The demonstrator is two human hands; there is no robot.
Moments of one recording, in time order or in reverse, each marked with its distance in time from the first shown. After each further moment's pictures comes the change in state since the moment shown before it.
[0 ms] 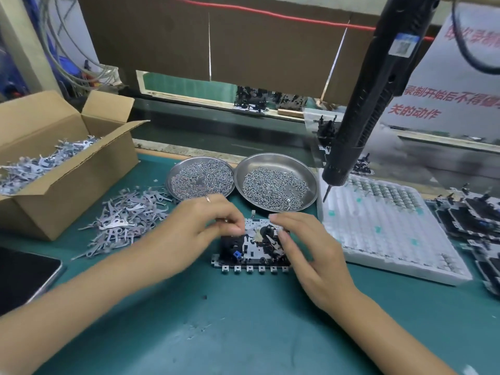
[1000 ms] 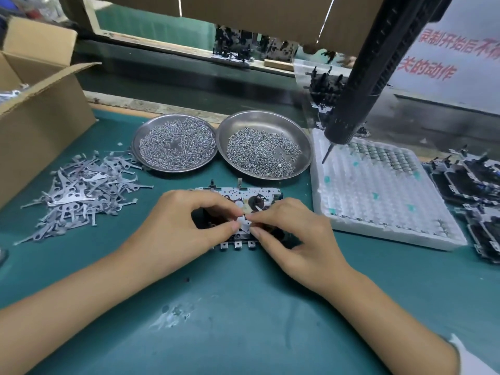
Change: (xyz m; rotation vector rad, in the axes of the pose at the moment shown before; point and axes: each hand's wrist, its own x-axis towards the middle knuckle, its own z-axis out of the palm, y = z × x) left_hand -0.004 -0.013 0.040 -0.262 0.096 -0.261; right_hand -0.006 0.003 0.007 0.013 -0.111 -0.009
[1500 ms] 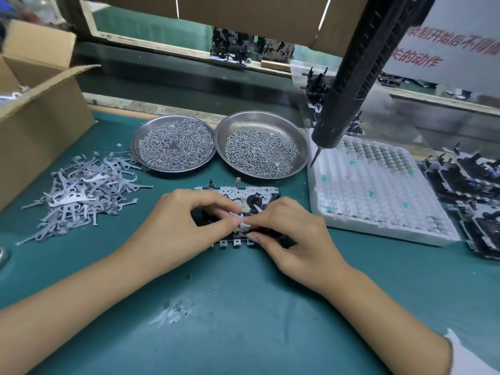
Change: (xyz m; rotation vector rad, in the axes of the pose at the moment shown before) left_hand -0.001 0.000 0.000 -0.032 -0.029 -0.083; right_hand -0.001 0.000 -0.003 -0.025 -0.064 -0.027
